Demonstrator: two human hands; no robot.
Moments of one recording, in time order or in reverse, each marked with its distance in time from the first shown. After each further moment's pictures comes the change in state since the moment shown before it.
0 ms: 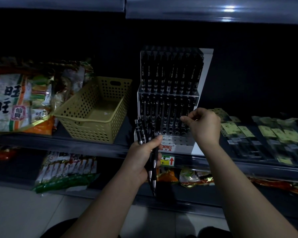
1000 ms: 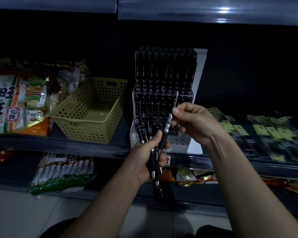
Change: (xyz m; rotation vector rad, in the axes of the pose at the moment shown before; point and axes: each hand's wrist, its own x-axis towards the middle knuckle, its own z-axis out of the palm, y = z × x) left_hand -0.006 -0.001 0.012 -0.091 -0.236 -0.035; right_hand -0.002 -0.033 -0.037 0.923 -0.684 0.243
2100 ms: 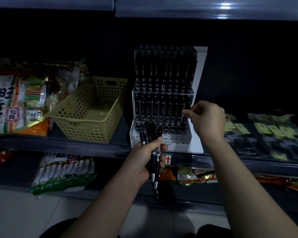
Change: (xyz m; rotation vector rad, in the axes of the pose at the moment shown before) left_hand 0.007 -0.005 -0.005 0.035 0.139 -0.067; right_hand 0.016 0.026 -0.025 -1.006 0.682 -0.369
